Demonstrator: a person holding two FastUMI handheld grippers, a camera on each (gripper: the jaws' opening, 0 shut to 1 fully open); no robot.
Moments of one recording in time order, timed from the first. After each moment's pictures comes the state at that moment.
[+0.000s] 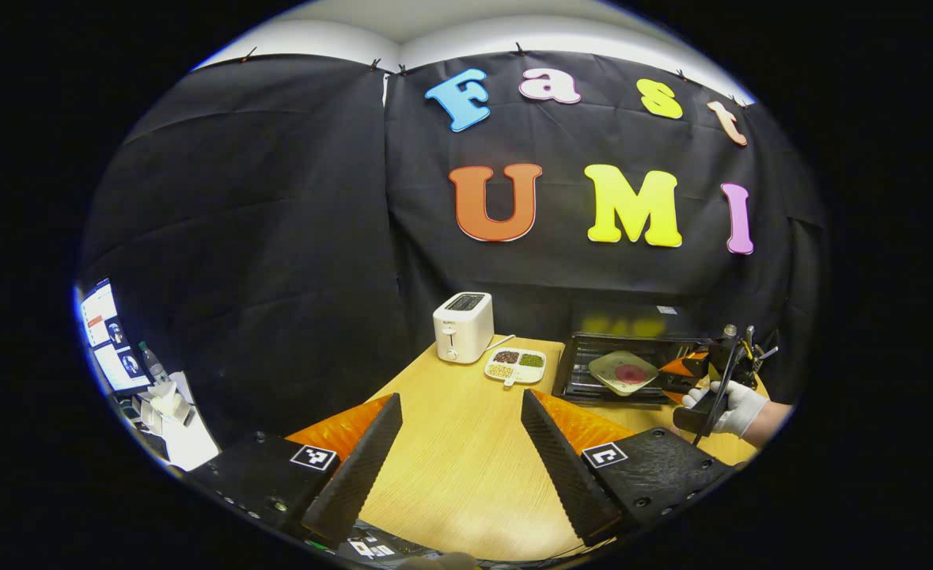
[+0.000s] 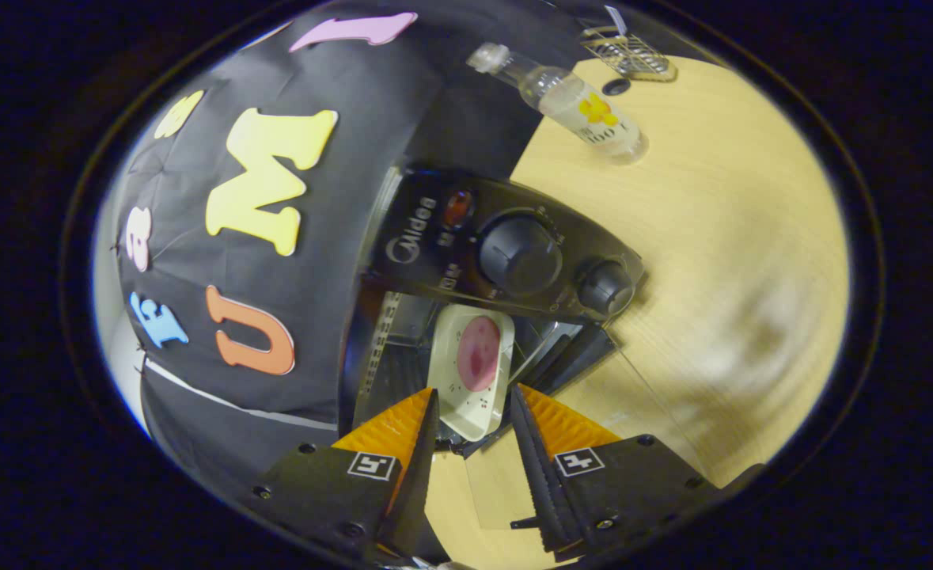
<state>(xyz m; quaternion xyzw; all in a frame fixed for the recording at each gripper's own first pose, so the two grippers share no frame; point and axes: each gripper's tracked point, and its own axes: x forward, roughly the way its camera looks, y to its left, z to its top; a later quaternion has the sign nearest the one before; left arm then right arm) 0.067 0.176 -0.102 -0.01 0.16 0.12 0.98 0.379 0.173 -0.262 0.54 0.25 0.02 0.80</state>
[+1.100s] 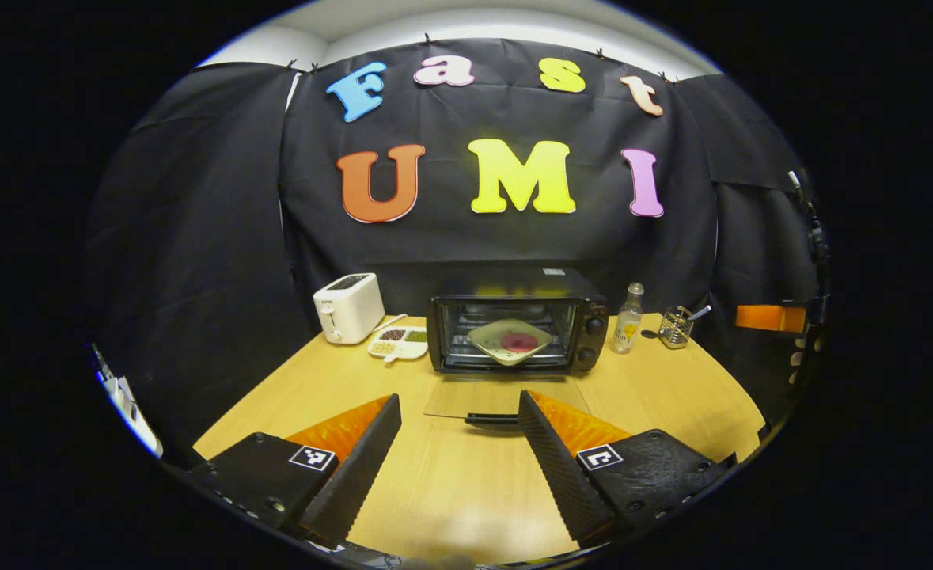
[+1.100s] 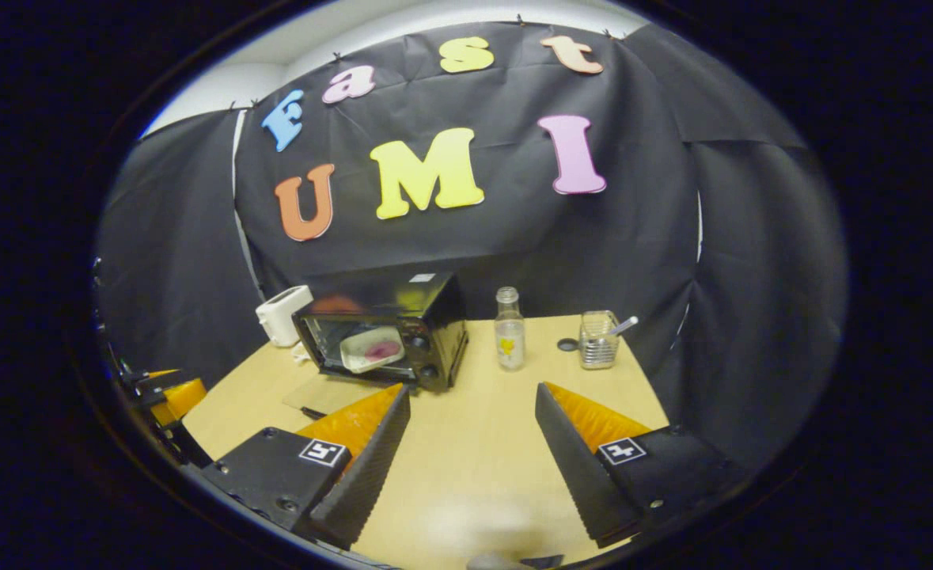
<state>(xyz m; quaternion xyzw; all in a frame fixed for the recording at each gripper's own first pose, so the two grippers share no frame) 0.074 -0.023 -0.183 0.00 0.19 -0.02 0.98 0.121 -0.059 -0.158 0.04 0.16 0.02 0.99</state>
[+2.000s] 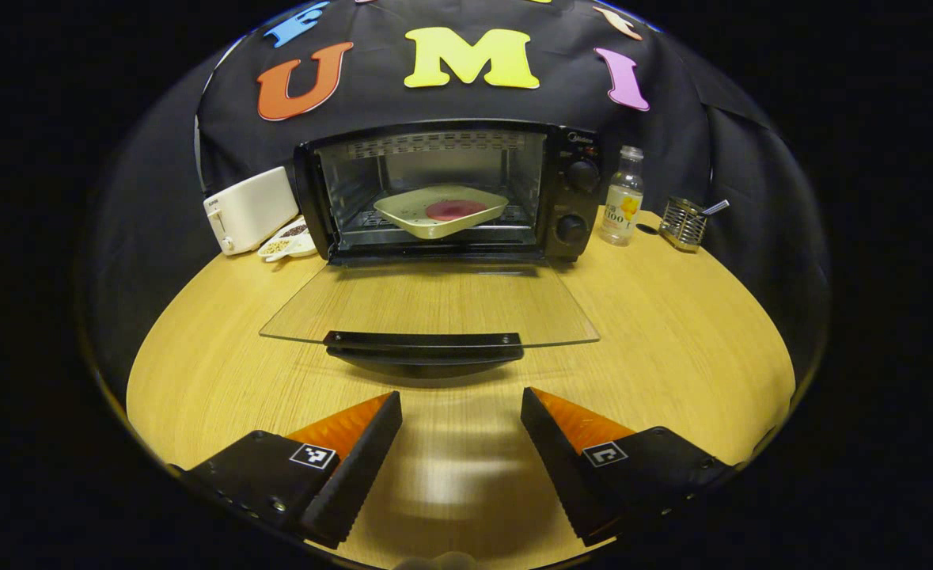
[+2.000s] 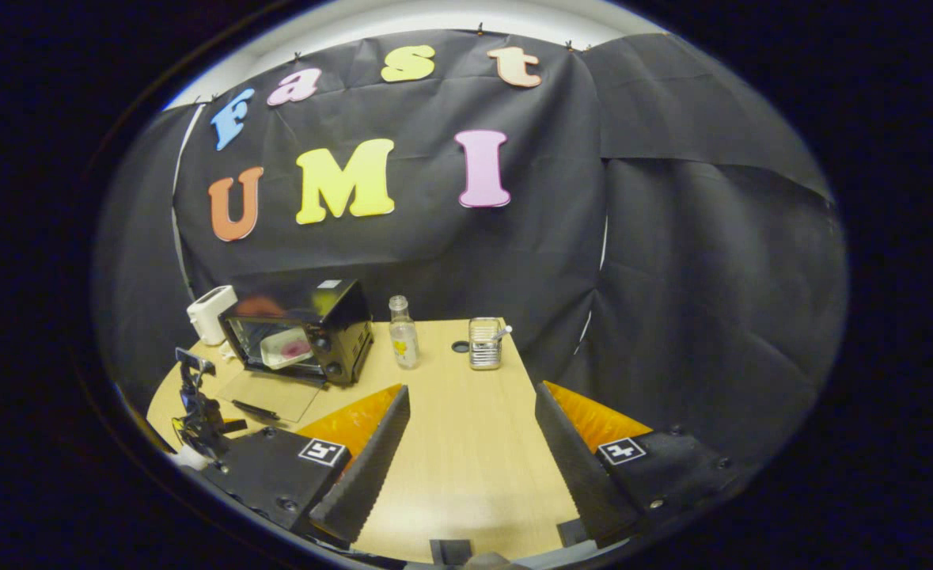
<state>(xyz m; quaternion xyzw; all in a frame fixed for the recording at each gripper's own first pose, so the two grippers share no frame) 0.164 -0.096 -0.378 0.02 0.34 -0.09 0.94 0.074 -0.150 -0.120 0.04 0.17 -0.13 0.98</state>
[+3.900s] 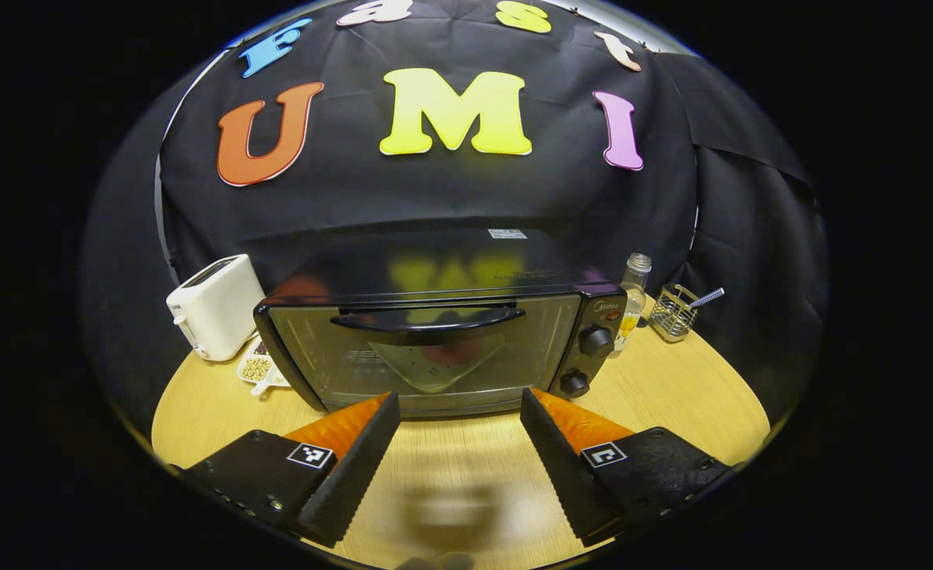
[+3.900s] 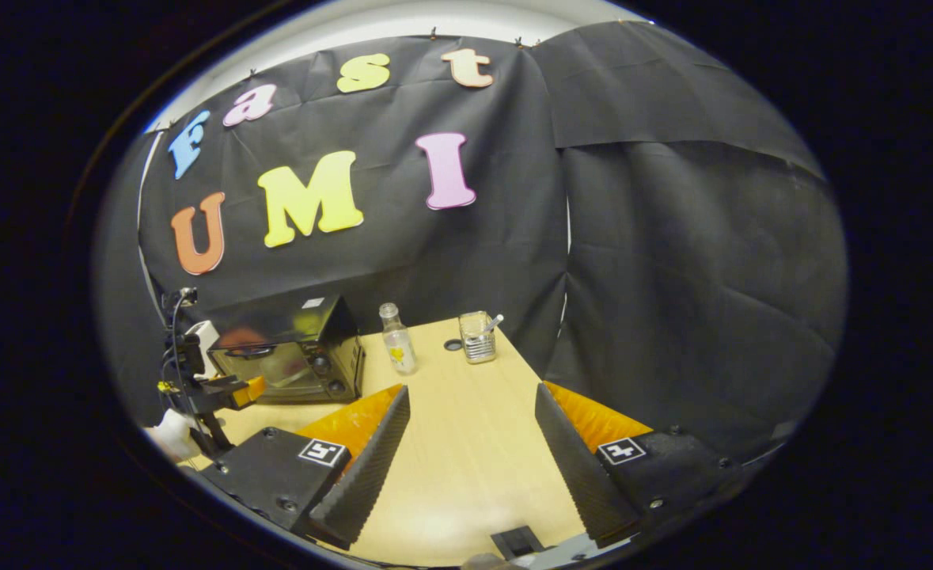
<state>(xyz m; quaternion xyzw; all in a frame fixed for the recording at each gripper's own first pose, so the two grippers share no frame) 0.287 -0.102 -0.249 0.01 0.24 -0.15 0.96 0.063 -0.114 -0.132 0.10 0.16 -0.19 0.96</state>
